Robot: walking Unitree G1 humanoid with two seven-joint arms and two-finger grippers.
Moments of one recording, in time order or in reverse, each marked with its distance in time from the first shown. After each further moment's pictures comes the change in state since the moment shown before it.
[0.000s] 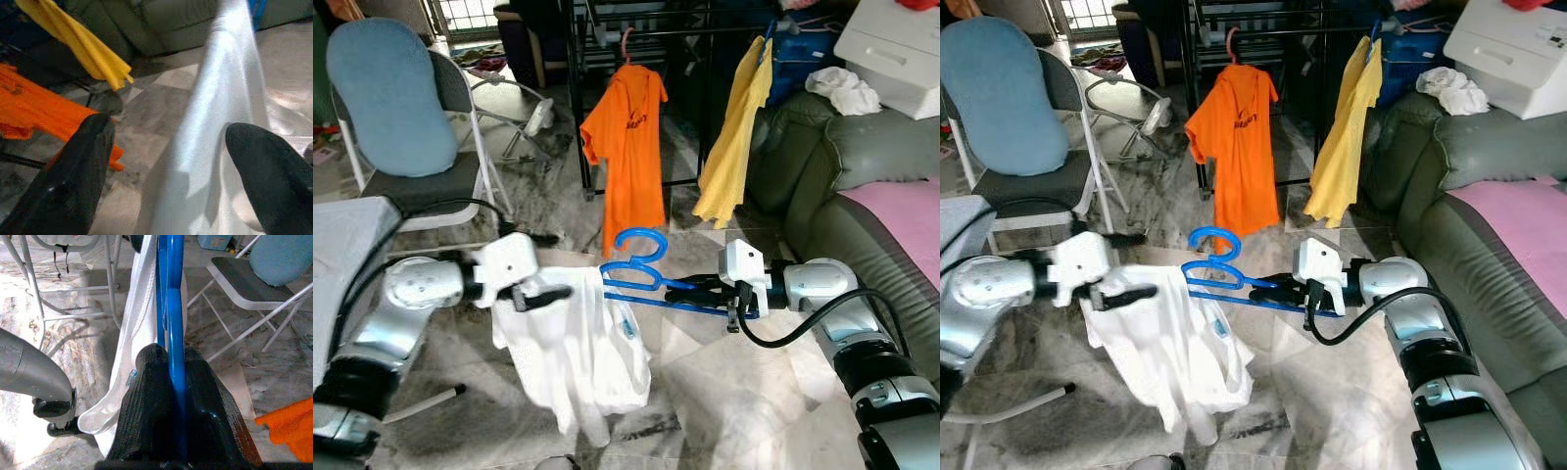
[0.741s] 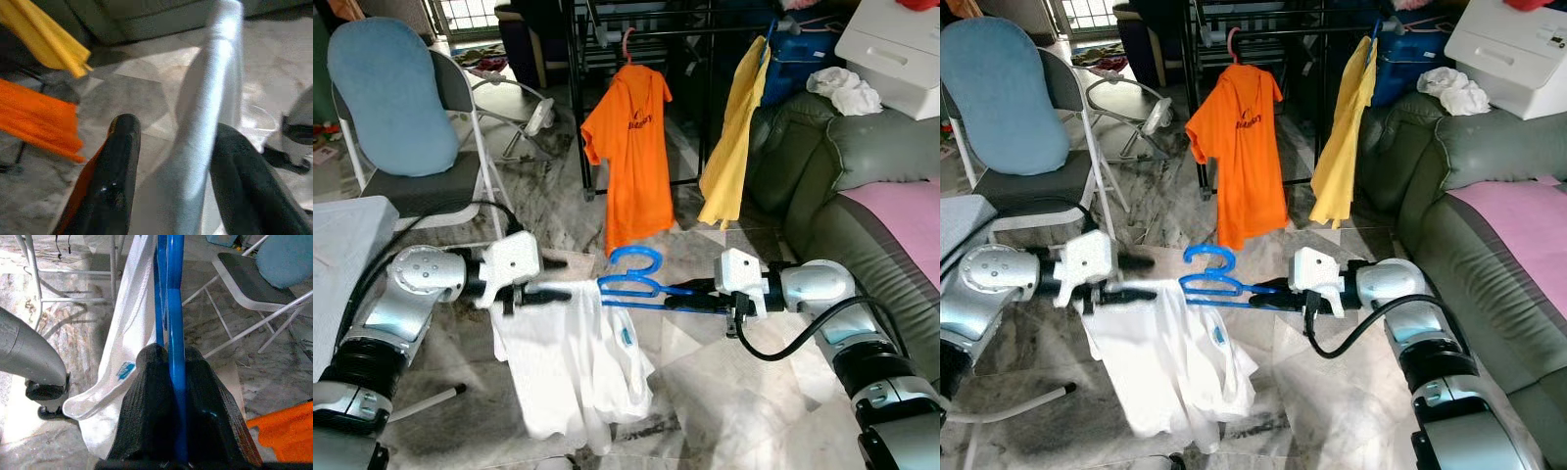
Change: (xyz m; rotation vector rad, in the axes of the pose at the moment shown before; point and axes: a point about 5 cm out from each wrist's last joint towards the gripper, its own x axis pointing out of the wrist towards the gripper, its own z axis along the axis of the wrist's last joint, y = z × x) left arm 0.002 0.003 -0.005 -0.080 0.043 -0.186; right arm 0.002 0.003 -0.002 -0.089 0.041 0.018
